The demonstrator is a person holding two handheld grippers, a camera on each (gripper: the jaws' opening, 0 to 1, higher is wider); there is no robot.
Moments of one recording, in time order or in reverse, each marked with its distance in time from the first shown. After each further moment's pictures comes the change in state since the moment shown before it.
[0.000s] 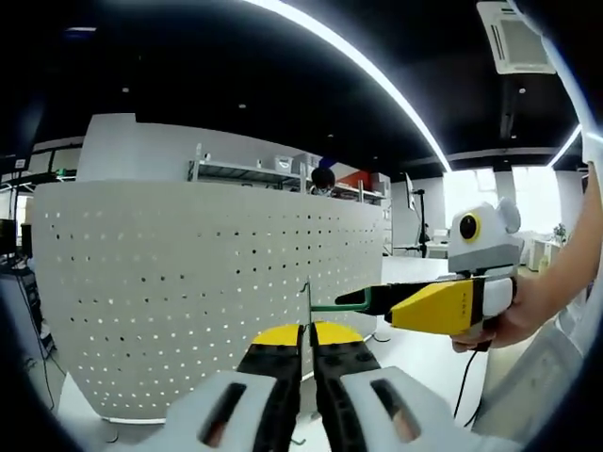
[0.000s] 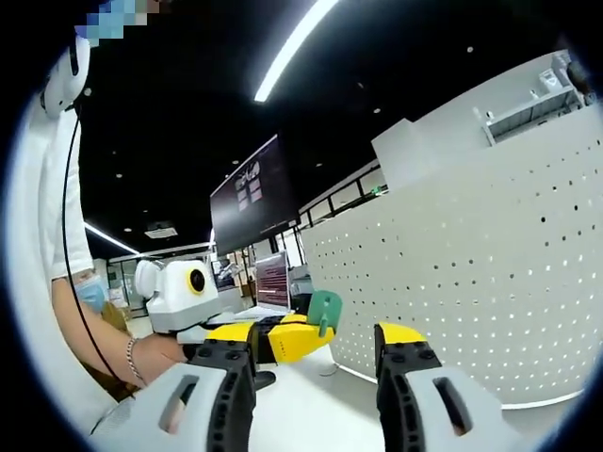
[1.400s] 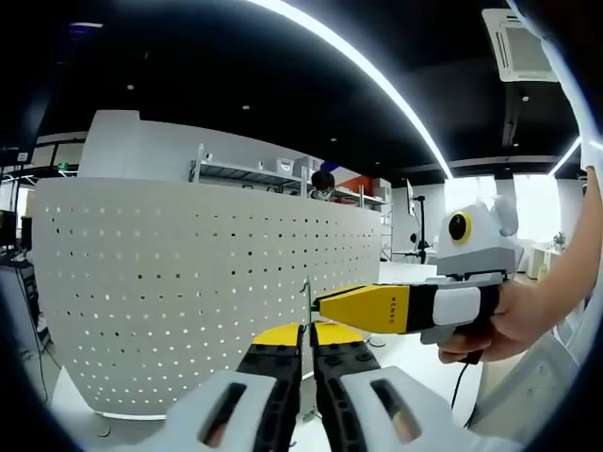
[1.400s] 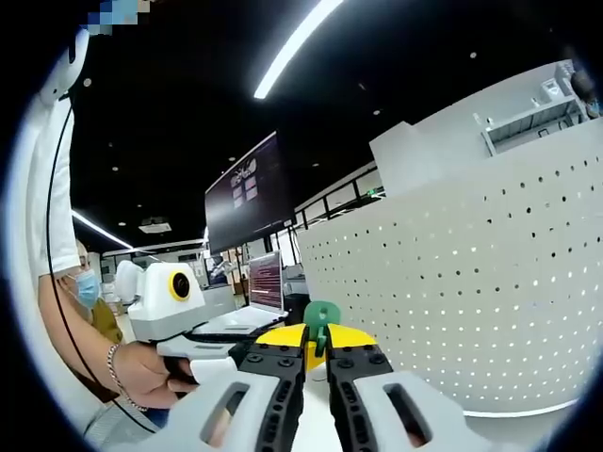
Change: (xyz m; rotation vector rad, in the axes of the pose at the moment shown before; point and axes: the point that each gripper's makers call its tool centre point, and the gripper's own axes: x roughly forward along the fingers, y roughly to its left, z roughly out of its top) left arm -0.001 -0.007 0.002 -0.020 -0.013 -0.001; right arm 0.014 -0.001 0.001 -0.041 0.003 -0.037
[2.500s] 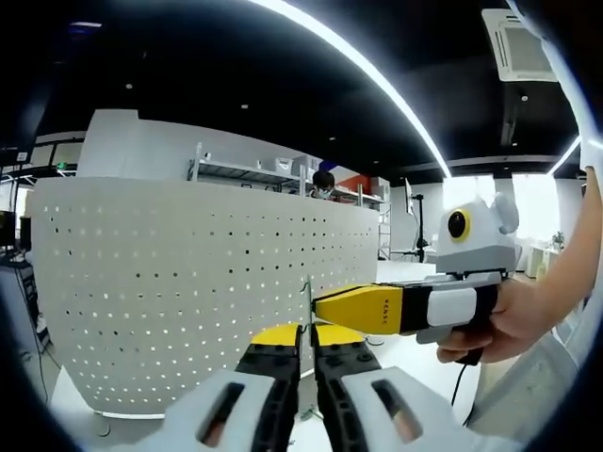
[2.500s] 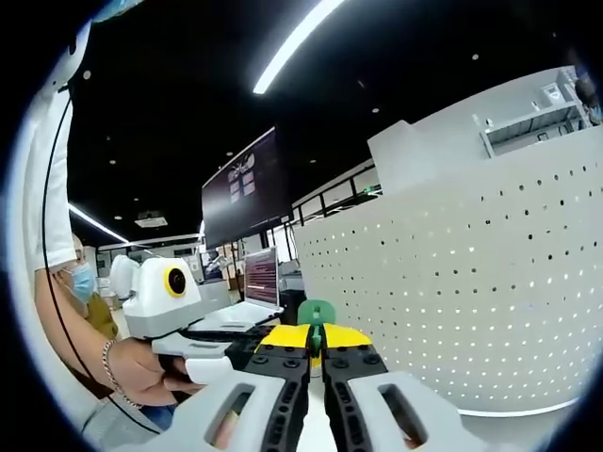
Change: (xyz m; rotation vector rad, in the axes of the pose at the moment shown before) left arm 0.000 -0.002 -0.002 0.016 0.013 -0.013; right arm -0.001 0.000 -0.002 -0.014 0.018 -0.016
